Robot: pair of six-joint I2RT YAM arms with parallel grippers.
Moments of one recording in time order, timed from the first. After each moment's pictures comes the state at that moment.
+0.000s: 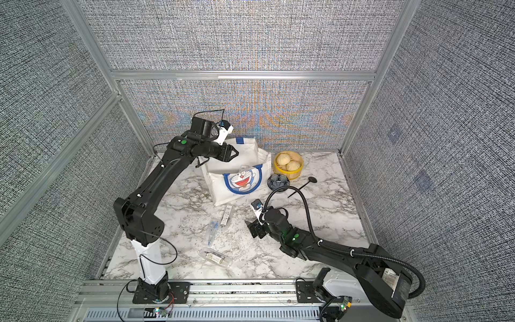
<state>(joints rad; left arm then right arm) -0.46 1.89 2.03 -0.85 0.36 -0.02 0.87 1.23 0.53 0.19 0.15 0.04</state>
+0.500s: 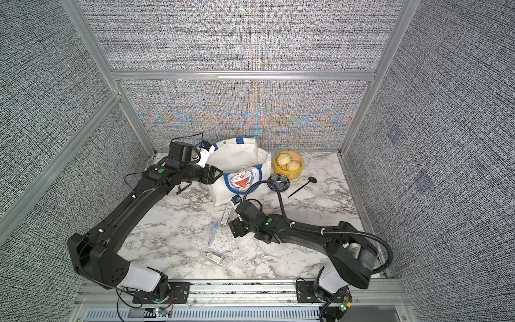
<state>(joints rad) -0.41 1.45 1.41 -0.66 0.30 -0.08 1.00 1.58 0.97 -0.23 0.15 0.34</state>
